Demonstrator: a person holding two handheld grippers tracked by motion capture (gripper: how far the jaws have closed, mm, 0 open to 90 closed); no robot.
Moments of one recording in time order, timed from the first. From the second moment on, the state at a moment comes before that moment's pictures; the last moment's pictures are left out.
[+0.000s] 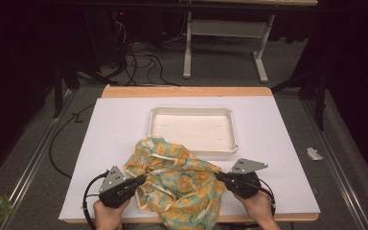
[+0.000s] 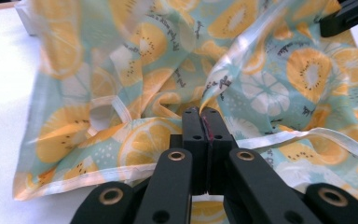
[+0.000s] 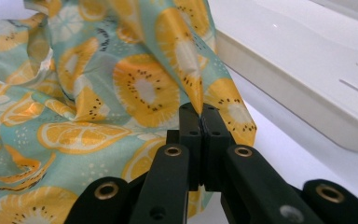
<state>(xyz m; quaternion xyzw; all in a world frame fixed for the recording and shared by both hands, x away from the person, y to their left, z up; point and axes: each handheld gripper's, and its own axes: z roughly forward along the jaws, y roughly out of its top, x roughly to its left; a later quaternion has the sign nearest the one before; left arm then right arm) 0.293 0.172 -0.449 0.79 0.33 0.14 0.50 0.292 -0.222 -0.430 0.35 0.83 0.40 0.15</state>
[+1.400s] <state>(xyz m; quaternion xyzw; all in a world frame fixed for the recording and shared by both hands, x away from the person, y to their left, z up) 0.295 0.176 -0.438 0.76 0.37 0.18 0.50 0.308 -0.267 -0.461 0.42 0.82 0.36 0.15</state>
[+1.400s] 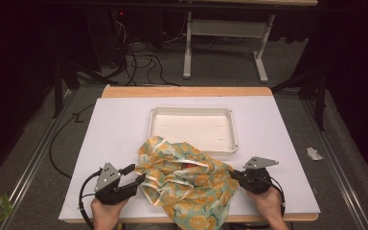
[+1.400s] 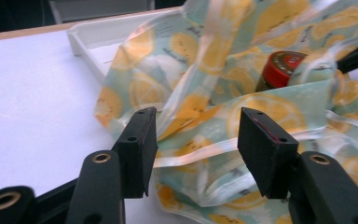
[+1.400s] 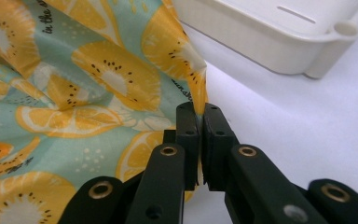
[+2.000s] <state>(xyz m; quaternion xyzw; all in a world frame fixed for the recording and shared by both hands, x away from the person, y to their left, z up) 0.307 0.168 -0.444 0.78 0.35 0.15 0.49 0.311 -0.273 -0.471 0.43 0.82 0.35 0.14</state>
